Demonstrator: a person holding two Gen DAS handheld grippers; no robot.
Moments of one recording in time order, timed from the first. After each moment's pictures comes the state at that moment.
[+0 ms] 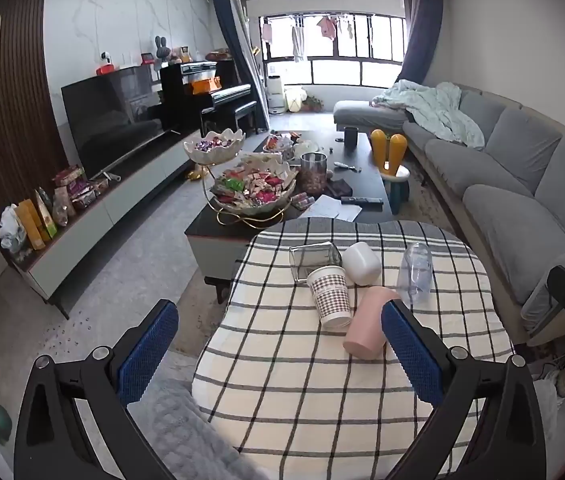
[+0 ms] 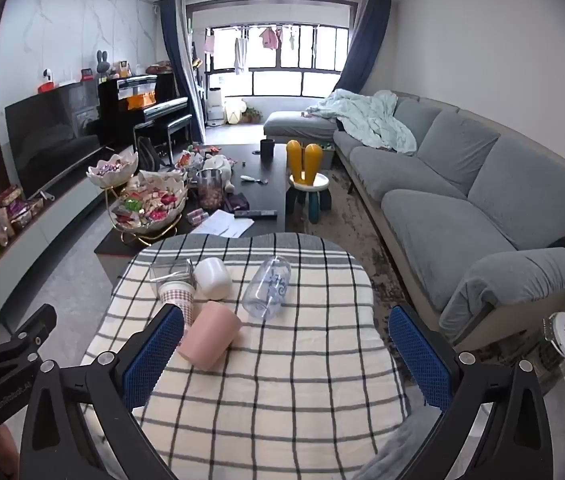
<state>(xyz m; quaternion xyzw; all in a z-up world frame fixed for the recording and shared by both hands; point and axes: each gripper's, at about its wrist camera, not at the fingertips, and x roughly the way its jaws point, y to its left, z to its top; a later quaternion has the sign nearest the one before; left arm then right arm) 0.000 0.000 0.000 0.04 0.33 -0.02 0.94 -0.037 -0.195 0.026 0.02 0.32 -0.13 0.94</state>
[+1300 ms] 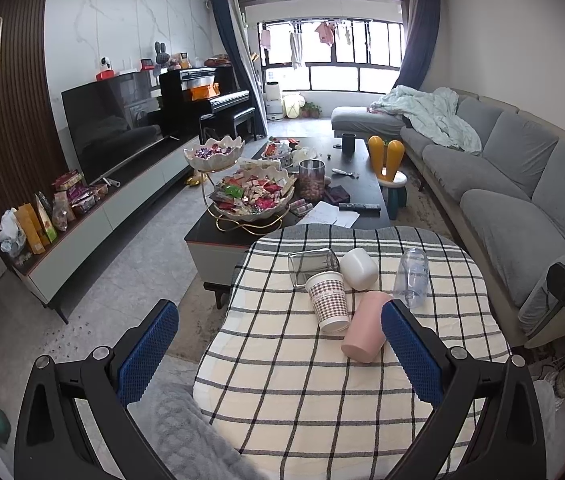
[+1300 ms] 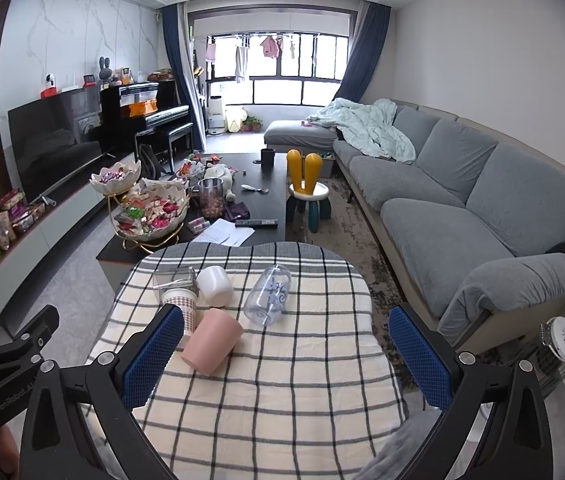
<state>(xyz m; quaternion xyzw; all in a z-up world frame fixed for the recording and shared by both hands) -0.002 0.000 0.021 0.04 0.31 -0.02 0.95 -0.038 -0.192 0.035 0.02 0.31 -0.13 0.94</state>
